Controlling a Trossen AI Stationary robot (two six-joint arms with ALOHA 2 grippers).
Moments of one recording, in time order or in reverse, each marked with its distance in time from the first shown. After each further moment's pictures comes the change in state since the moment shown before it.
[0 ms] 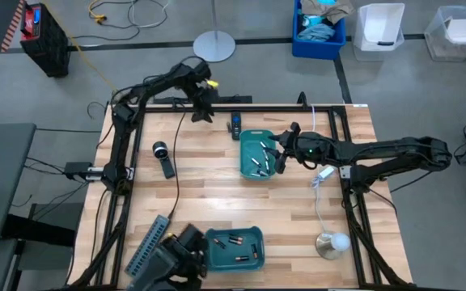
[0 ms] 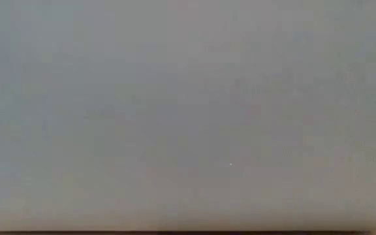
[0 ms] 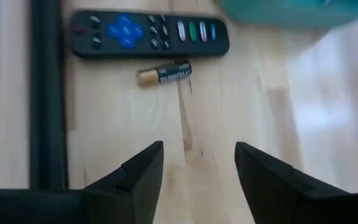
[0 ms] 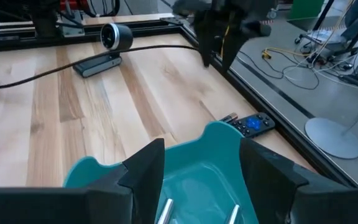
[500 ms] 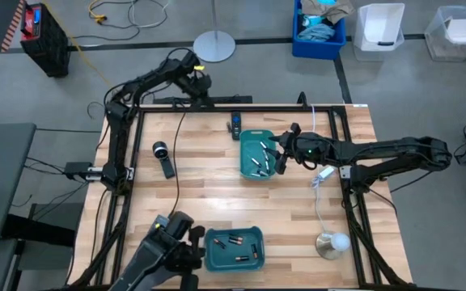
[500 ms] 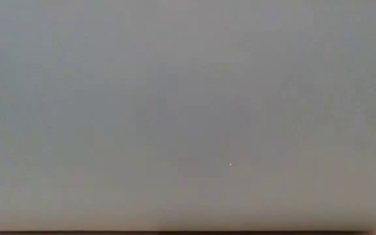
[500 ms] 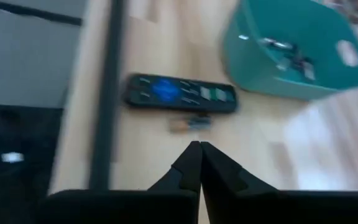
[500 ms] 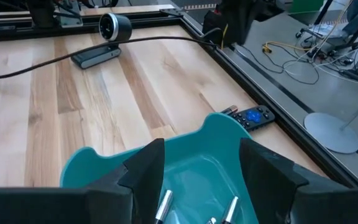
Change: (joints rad) left arm 0.110 -0.017 -0.033 0.174 0.272 -0.073; right arm 0.000 0.000 0.000 -0.029 0.000 0.001
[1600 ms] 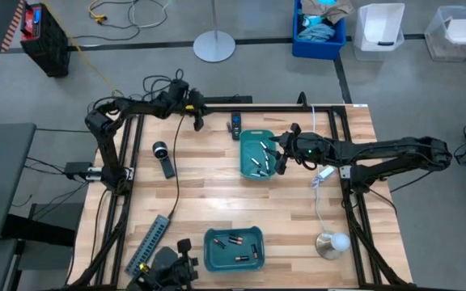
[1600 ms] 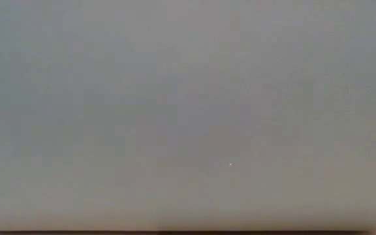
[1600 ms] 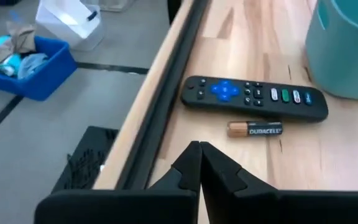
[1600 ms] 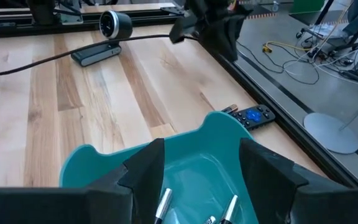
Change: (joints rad) left arm -0.055 -0.290 -0.837 1.221 -0.262 -0.347; right arm 0.000 0.000 0.000 -0.005 0.000 -0.008
